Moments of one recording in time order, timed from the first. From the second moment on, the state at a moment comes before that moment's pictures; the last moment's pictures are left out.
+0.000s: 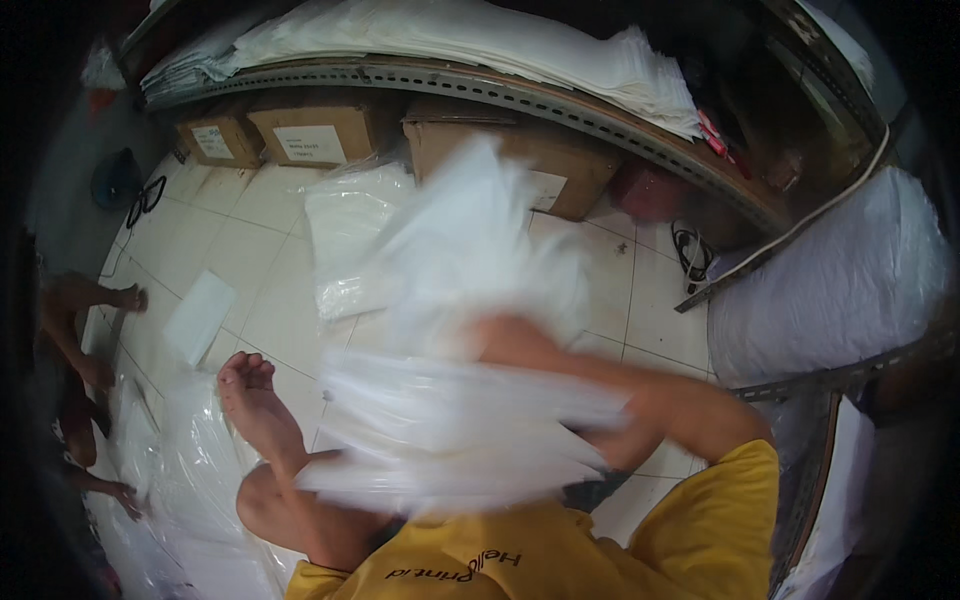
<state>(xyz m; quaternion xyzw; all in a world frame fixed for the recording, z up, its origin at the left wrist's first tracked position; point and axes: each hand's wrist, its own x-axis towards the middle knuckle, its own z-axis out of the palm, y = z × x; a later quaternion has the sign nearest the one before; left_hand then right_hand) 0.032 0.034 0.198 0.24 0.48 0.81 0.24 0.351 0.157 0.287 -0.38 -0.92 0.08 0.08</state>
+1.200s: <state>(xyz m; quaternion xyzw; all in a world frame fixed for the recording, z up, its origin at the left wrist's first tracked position) 0.204 0.107 0.278 0.56 0.36 0.54 0.52 0.336 0.180 0.401 -0.43 -0.90 0.05 0.07</state>
